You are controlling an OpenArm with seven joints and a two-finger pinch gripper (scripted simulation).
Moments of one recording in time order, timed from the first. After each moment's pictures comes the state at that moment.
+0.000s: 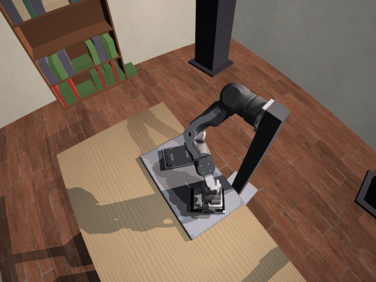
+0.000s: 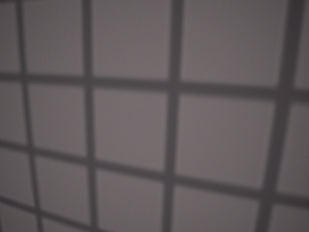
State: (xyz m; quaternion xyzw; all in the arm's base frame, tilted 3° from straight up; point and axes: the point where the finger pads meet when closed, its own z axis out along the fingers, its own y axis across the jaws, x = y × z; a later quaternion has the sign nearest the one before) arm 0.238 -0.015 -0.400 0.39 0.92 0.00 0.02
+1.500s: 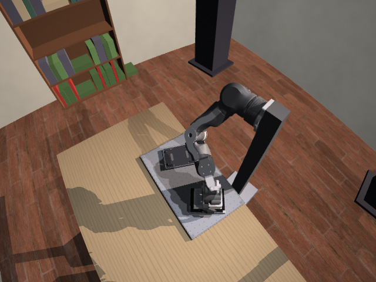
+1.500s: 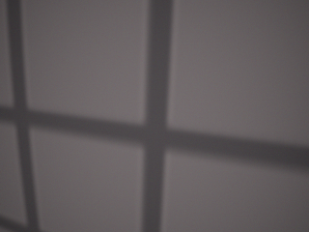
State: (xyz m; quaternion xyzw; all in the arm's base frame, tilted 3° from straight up) arm 0.236 -0.015 -0.410 0.39 0.92 0.01 0.02
